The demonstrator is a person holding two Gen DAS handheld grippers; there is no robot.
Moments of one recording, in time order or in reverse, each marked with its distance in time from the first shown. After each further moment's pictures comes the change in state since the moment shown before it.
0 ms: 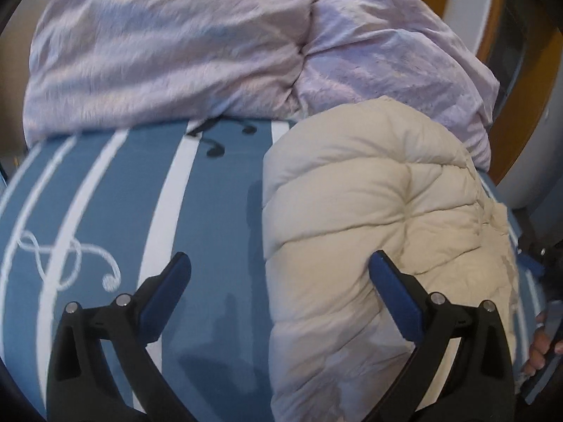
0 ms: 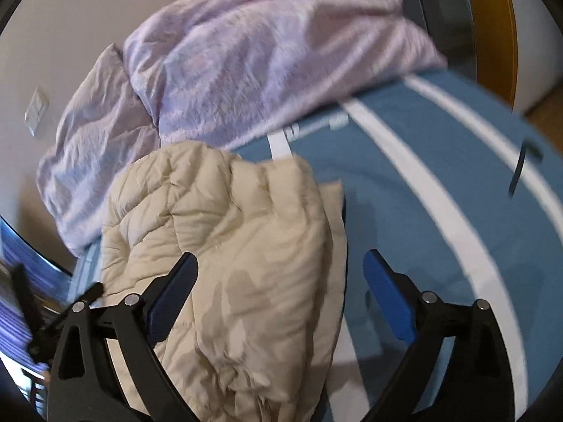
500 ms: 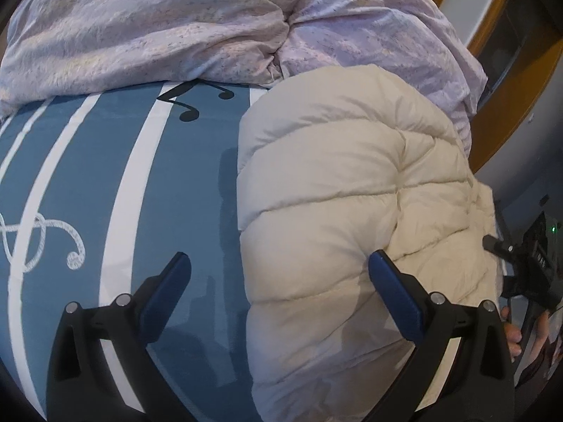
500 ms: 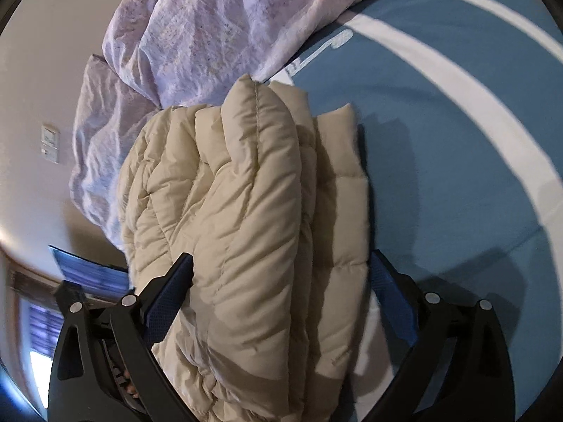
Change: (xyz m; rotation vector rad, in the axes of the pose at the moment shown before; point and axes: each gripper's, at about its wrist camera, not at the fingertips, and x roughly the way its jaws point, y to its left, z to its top) left arm 0.014 -0.001 -0.003 -0.006 0.104 -0.108; right arm 0.047 -0.031 -0.007 0.176 0.194 0.245
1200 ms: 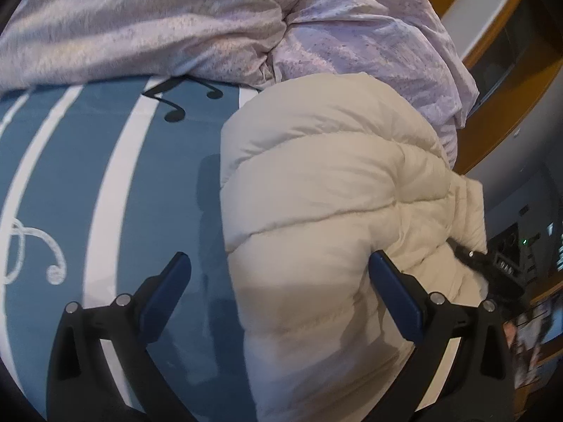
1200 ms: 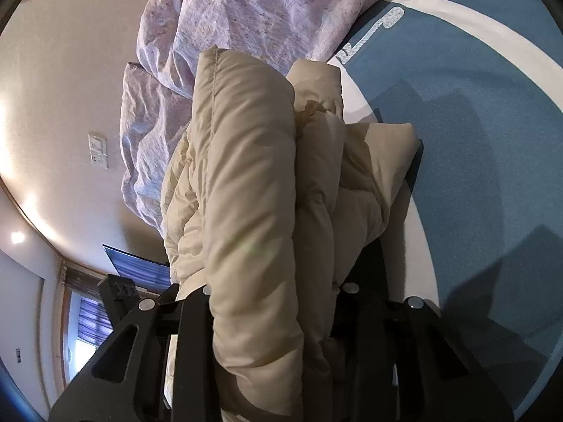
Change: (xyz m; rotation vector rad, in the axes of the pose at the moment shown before) left arm 0.010 0.013 0.018 -0.072 0.029 -0.128; right arm 0.026 -0.002 0.012 0.024 0.032 0.261
